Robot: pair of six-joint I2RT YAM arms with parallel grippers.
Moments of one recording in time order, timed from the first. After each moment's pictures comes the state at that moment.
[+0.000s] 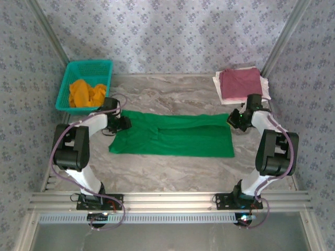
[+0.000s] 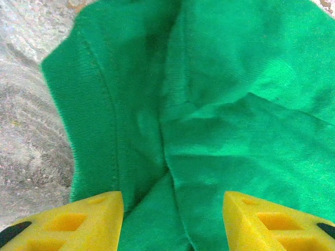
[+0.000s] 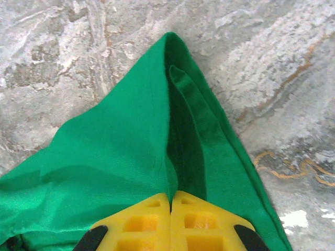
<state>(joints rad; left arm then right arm) -0.15 1.72 1.00 -0.43 0.14 -0.41 -0.16 1.63 1.03 -0.55 -0.37 0.47</state>
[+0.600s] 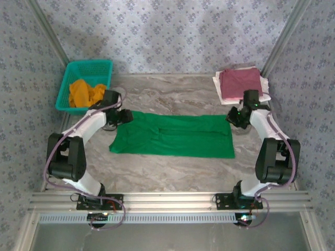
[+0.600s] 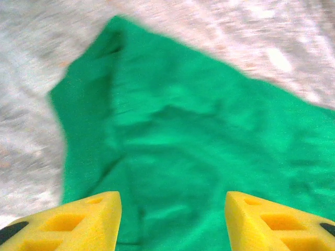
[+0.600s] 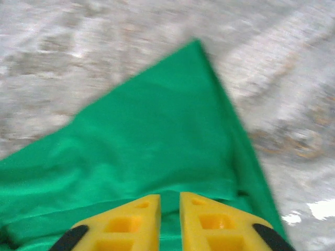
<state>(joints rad) -0.24 1.59 1.12 -0.56 0.10 -0.44 -0.06 1.54 1.11 -0.65 -0.25 0.45</state>
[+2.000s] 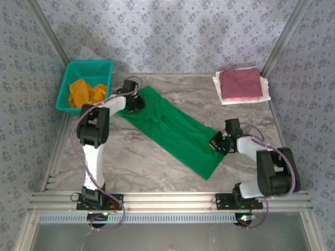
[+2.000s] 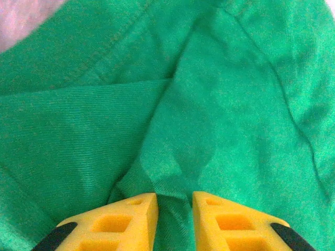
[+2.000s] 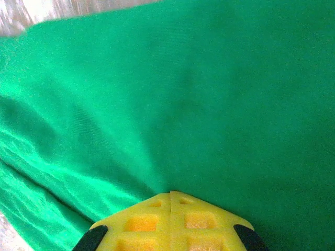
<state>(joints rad) -0.26 2.23 1.63 -0.38 0.17 -0.58 0.16 1.38 0.53 -0.24 -0.33 0.90</state>
